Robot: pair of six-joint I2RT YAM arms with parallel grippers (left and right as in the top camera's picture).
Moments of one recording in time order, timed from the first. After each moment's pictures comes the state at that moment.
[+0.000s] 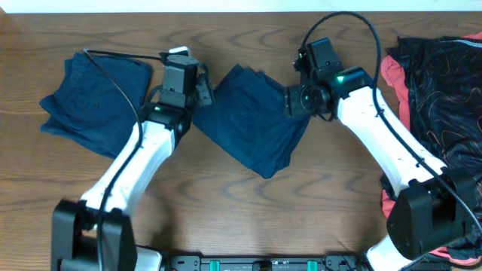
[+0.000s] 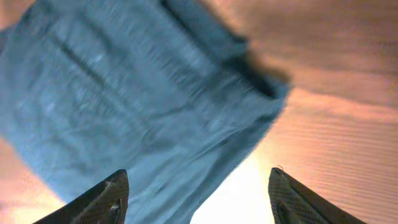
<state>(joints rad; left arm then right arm) -0.26 1.58 1.08 -0.27 -0.14 -0.43 0.39 1.77 1.45 -0.86 -0.08 0.29</state>
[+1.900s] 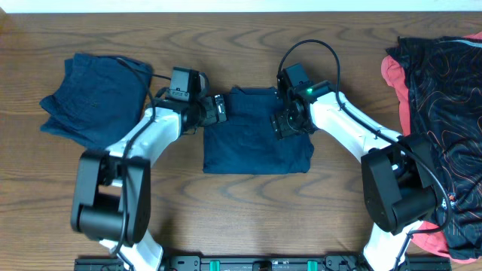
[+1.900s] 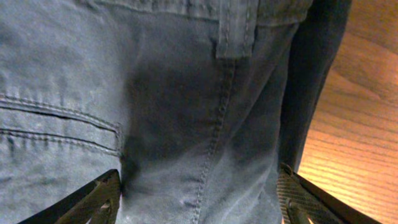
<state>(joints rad) -0.21 1.83 1.08 -0.35 0.21 -0.43 0.44 1.95 1.35 -0.78 -0.02 0.19</state>
